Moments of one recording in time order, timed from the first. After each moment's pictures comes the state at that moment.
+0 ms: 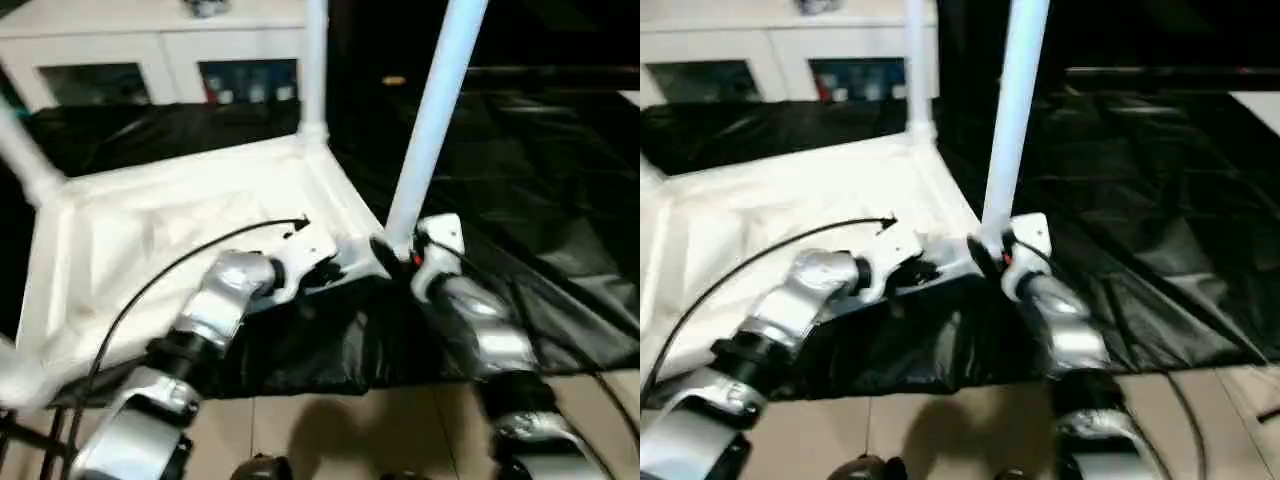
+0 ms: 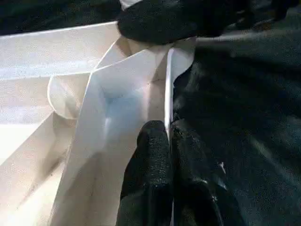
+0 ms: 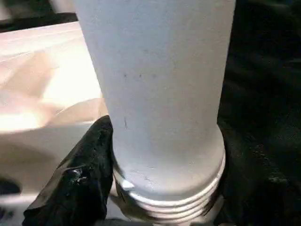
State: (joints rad) left arm -0.62 0.17 -0.28 0.57 0.16 0.17 -0.80; right arm -0.50 -0.03 -0.07 0.64 0.11 0.07 0.31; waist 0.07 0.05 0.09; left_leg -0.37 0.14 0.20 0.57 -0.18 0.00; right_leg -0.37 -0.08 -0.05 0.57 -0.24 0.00
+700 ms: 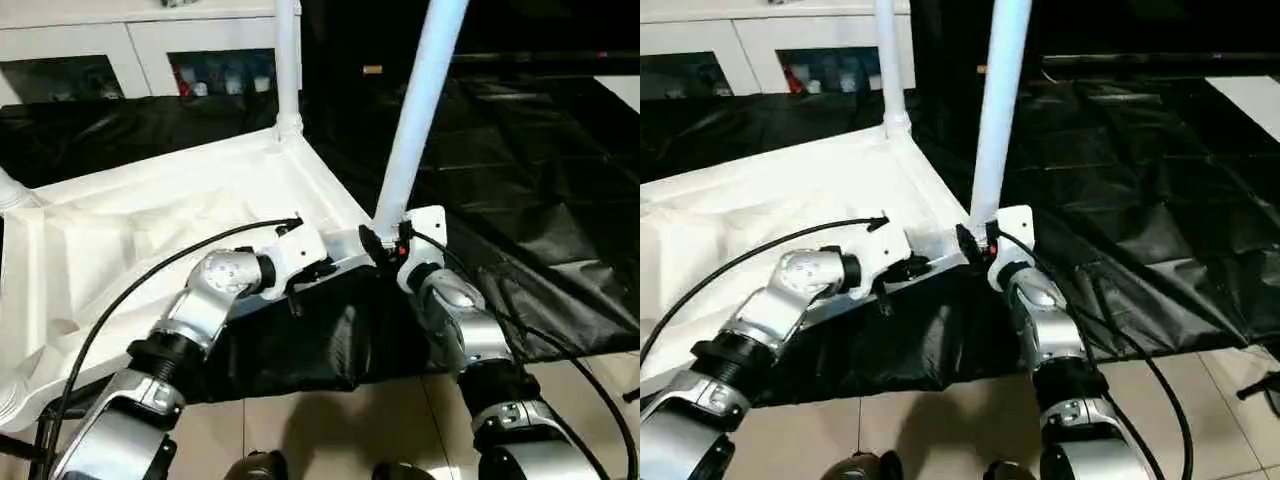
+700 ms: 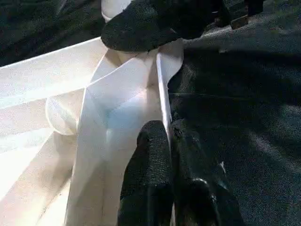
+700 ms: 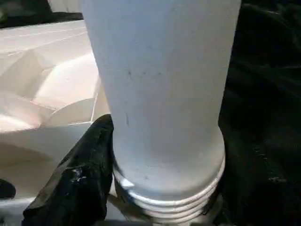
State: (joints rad) left arm -0.61 0.27 -0.29 0.57 0.16 0.00 -0.84; right arm -0.54 -0.04 -0.03 0.68 0.08 0.02 0.38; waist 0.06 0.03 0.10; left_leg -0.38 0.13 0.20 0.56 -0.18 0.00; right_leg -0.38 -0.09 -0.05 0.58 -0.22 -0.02
